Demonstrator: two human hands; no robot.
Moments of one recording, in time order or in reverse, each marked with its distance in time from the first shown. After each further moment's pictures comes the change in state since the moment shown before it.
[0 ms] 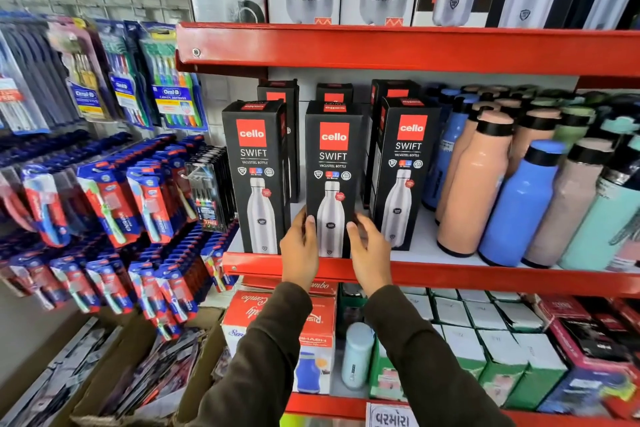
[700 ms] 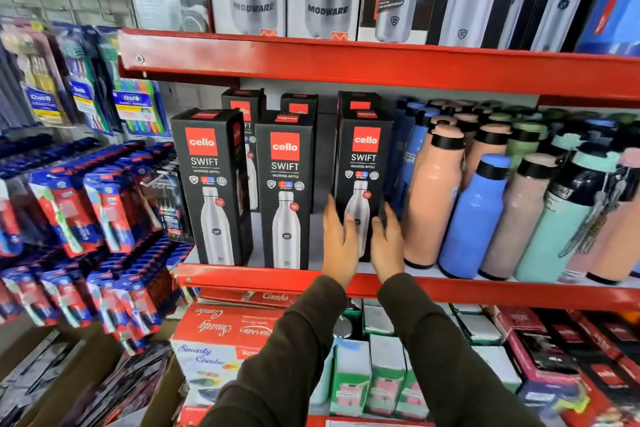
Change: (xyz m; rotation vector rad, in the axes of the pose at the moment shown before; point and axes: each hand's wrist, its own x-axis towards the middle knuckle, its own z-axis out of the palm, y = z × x) left_hand -0.015 0.047 0.140 -0.162 -0.163 0.070; right_hand 0.063 0.017 -0.098 -0.013 0.164 0.044
